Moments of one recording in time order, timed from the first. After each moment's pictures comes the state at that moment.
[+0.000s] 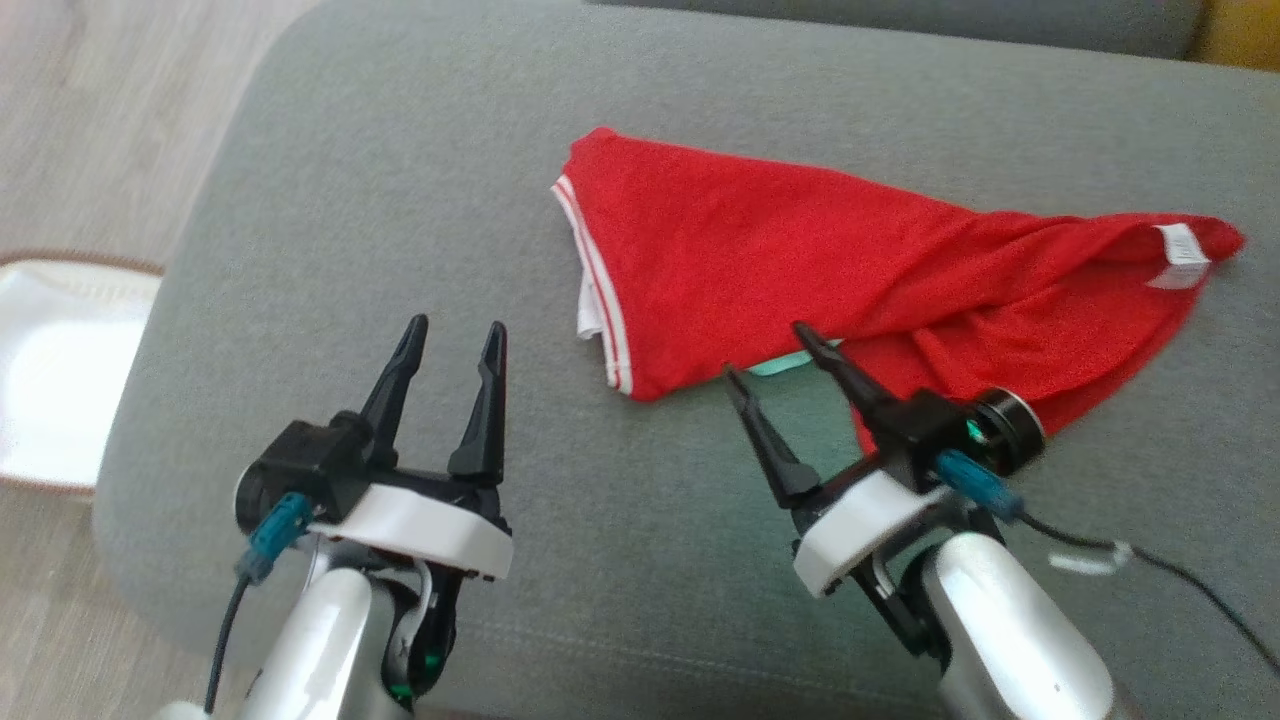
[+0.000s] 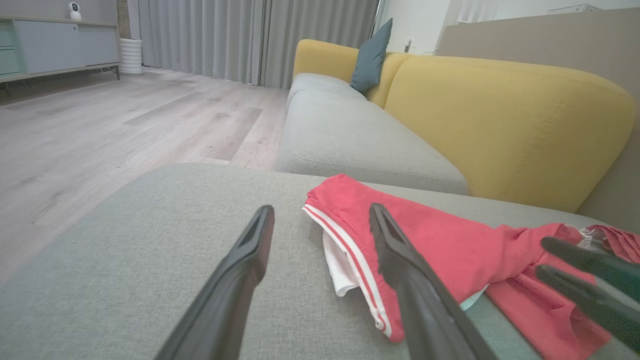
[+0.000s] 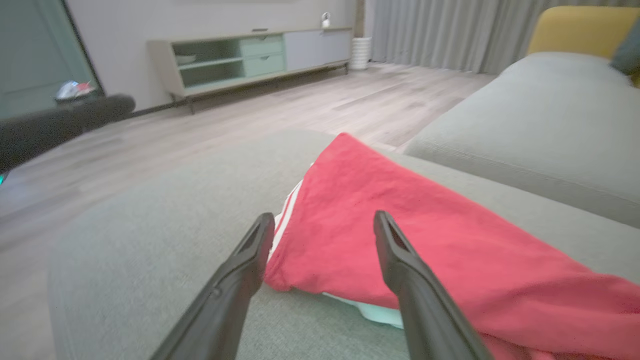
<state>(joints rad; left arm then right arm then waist) -0.17 0.07 -0.31 0.17 -0.28 0.00 -0.26 -0.23 -0.06 0.40 0.21 0.06 0.12 -0.05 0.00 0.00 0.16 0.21</state>
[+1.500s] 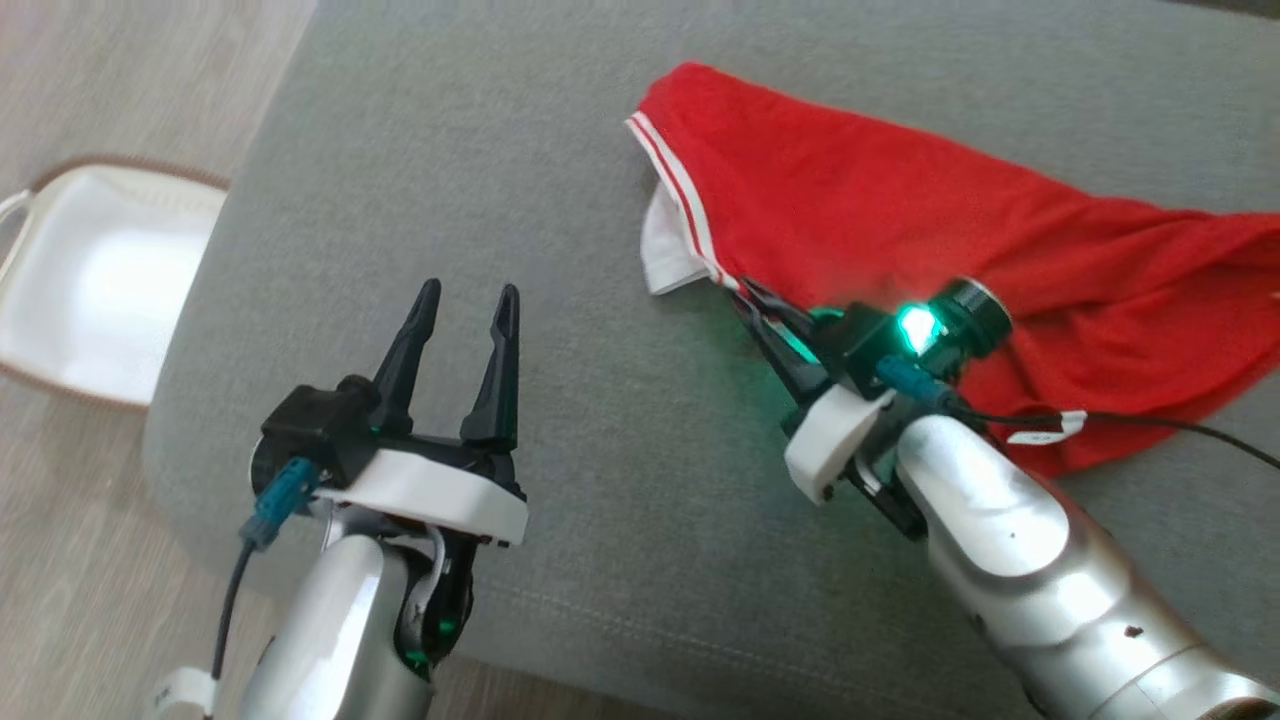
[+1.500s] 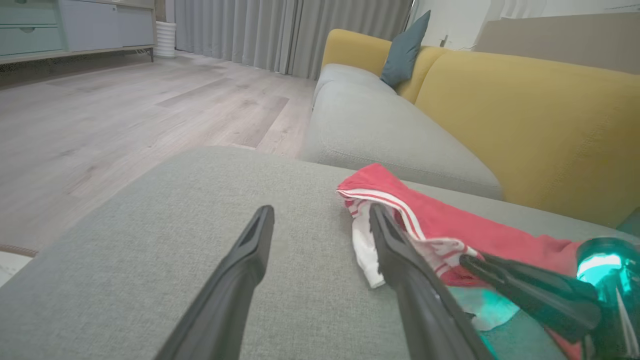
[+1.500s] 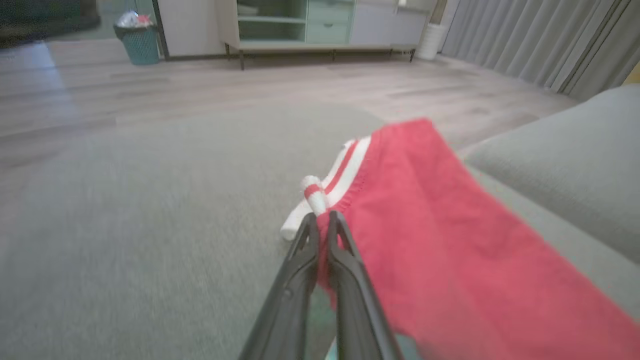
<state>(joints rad) -0.23 0.04 -0.32 0.19 -0.32 0.00 -0.26 -0.63 -0.13 0.67 0.71 0.10 0.12 -0.21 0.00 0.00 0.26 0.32</state>
